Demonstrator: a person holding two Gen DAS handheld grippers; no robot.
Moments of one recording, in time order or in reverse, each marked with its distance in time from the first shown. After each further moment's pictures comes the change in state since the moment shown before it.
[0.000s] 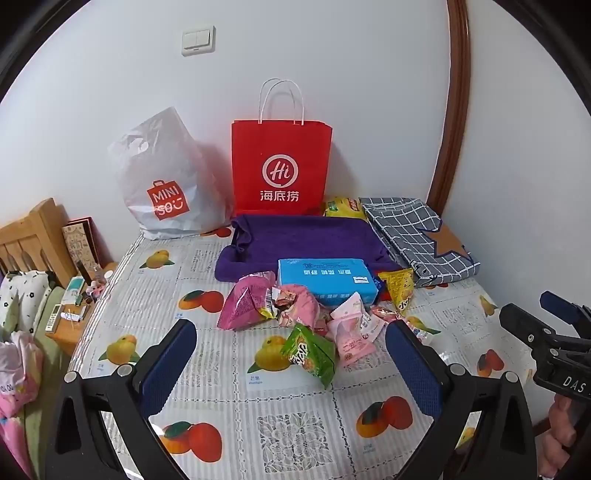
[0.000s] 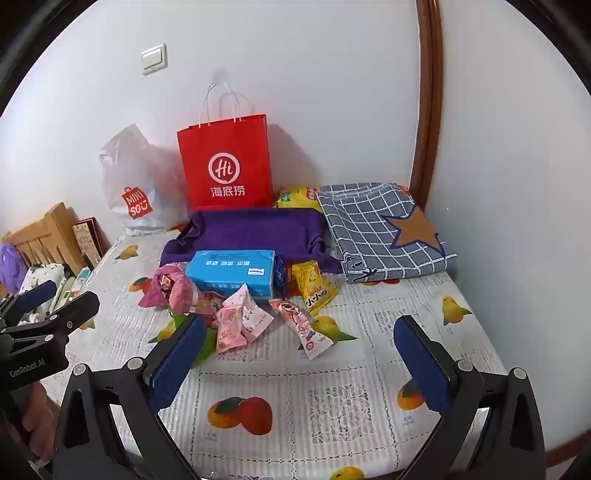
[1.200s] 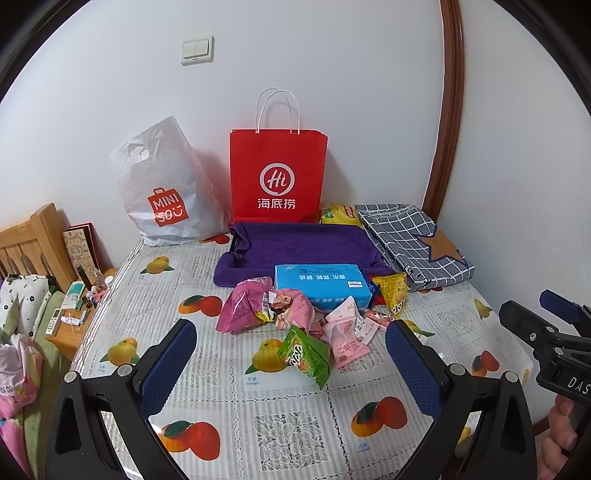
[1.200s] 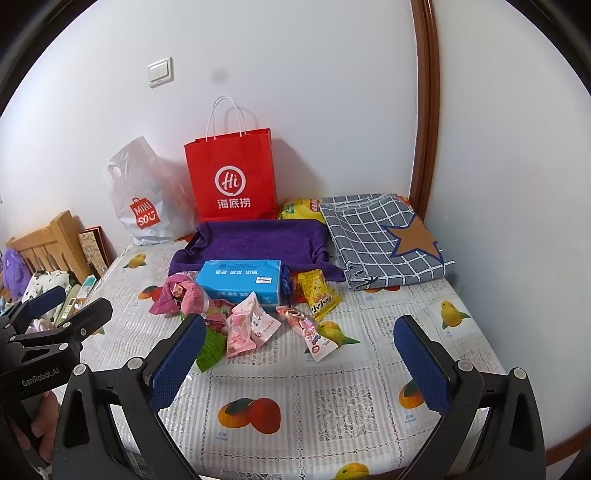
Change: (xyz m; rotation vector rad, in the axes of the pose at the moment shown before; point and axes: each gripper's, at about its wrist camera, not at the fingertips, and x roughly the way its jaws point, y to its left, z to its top) left arm -0.016 -0.004 0.000 0.003 -0.044 0.002; right arm -0.021 0.001 -0.006 0.012 -0.043 0.010
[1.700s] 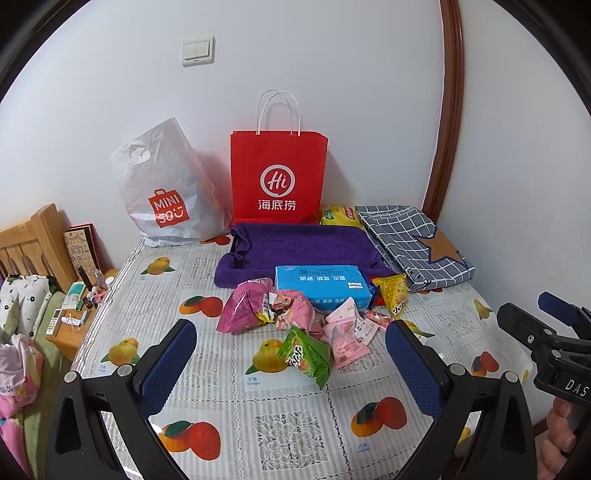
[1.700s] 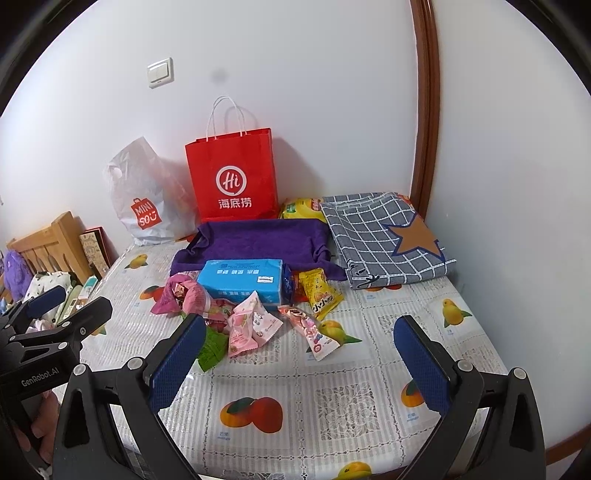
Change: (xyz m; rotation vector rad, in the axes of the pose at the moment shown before) left arm -0.001 -0.001 0.000 0.003 -0.001 0.001; right arm 0.000 0.001 0.000 0.000 0.002 0.004
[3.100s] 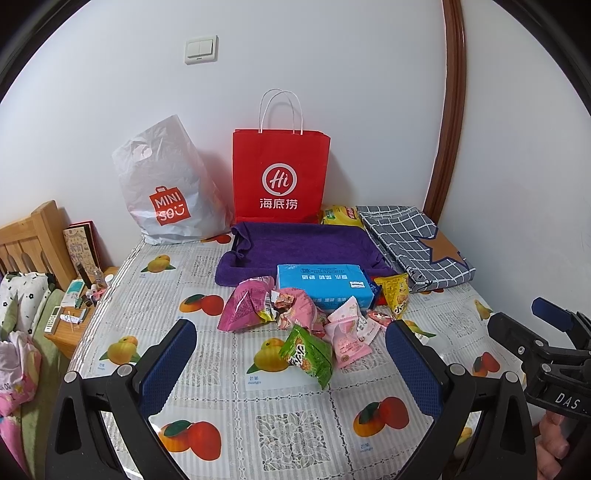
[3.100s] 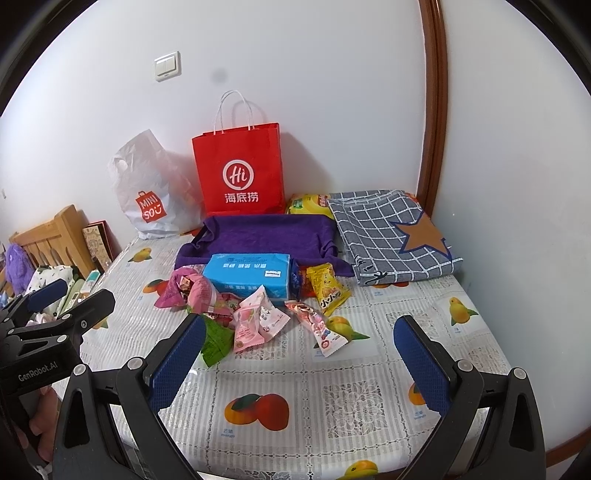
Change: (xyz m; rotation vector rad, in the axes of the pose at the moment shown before) left arm -0.002 0.002 0.001 -0.002 -0.003 -0.001; right arm 0.009 0.011 -0.005 -0.015 0.010 0.015
